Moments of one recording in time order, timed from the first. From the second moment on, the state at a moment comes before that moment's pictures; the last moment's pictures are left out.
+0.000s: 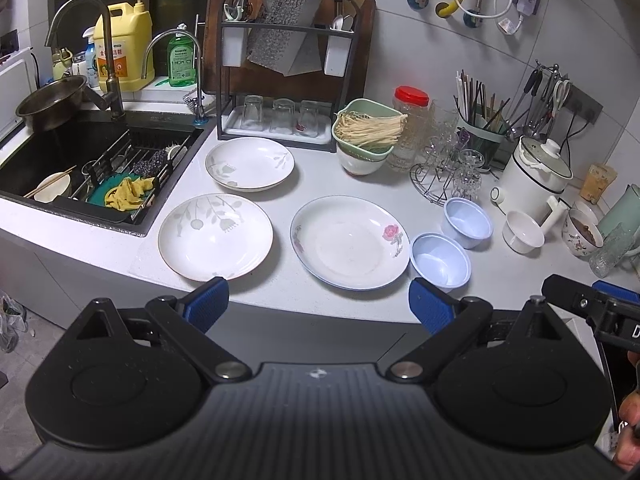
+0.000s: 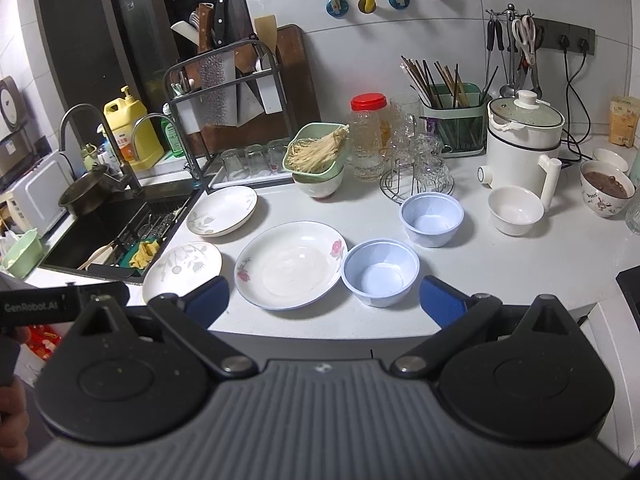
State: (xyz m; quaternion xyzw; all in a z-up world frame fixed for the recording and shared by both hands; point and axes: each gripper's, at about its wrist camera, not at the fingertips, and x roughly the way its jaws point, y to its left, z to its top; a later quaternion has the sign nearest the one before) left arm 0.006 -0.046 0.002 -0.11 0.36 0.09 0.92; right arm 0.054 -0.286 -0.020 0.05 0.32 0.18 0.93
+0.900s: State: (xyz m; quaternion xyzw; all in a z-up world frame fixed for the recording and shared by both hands) left arm 0.011 -0.046 -0.005 -0.11 0.37 0.09 0.92; right arm 0.058 -0.286 -0.028 0.05 0.33 0.18 0.92
